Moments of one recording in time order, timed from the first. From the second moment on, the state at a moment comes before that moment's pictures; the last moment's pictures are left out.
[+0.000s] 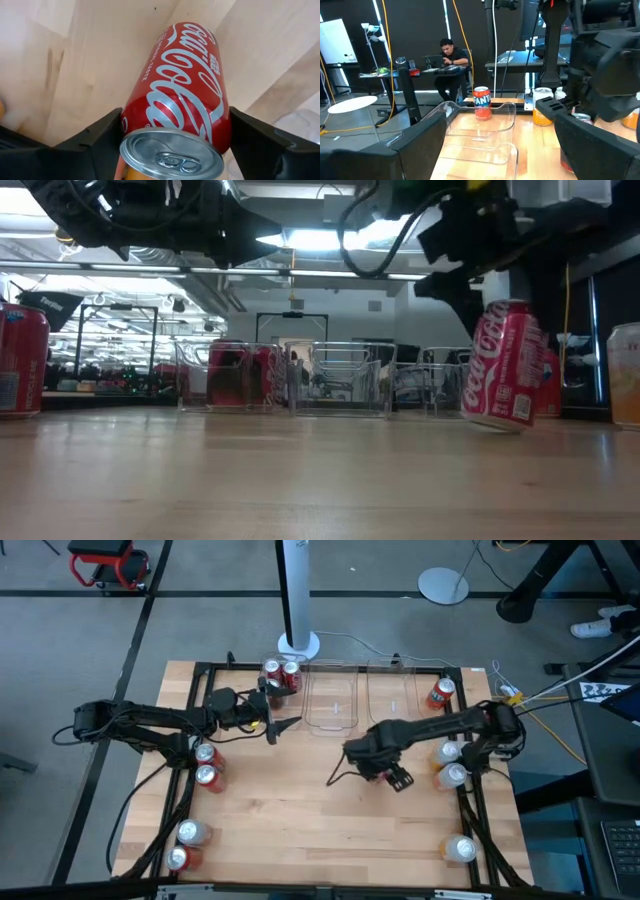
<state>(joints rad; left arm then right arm) 0.25 1.13 0.46 0.73 0.00 0.10 0.11 1.77 1.39 -1.31 -0.08 -0.44</state>
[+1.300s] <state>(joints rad) 0.25 1.13 0.46 0.71 0.00 0.09 0.15 1.61 1.51 -1.52 0.09 -0.42</state>
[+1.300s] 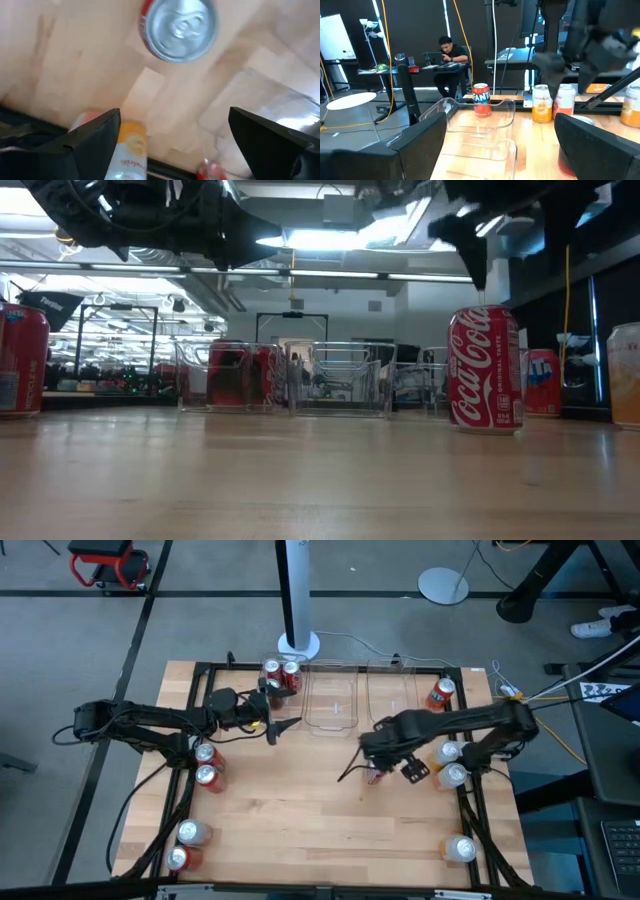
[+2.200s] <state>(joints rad) 0.03 1.60 0.81 0.69 0.00 0.05 0.31 1.24 1.12 -1.02 0.80 -0.53</state>
